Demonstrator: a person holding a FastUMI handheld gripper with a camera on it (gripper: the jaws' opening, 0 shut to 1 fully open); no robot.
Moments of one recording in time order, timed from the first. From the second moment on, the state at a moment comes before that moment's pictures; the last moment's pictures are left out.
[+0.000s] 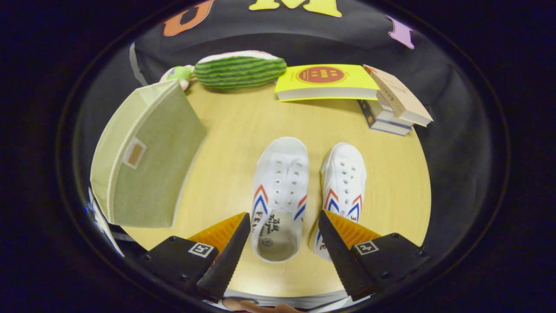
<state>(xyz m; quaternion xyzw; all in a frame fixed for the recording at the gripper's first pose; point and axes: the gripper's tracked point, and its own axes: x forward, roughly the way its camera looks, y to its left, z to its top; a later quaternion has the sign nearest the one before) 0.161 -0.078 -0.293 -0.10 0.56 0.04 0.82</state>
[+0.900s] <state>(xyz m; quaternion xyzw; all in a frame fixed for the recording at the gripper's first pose) 0.162 -0.065 -0.308 0.12 0.57 0.08 0.81</state>
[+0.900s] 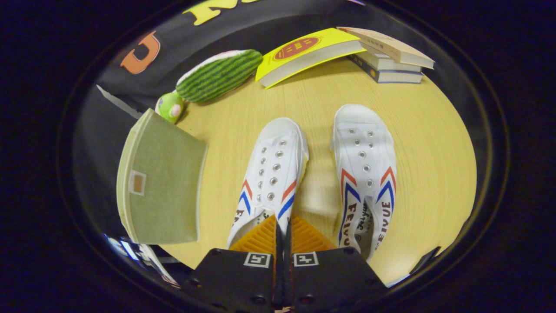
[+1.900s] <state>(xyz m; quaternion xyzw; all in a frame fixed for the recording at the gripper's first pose) 0.142 0.104 -0.128 0.12 0.42 0.20 0.88</state>
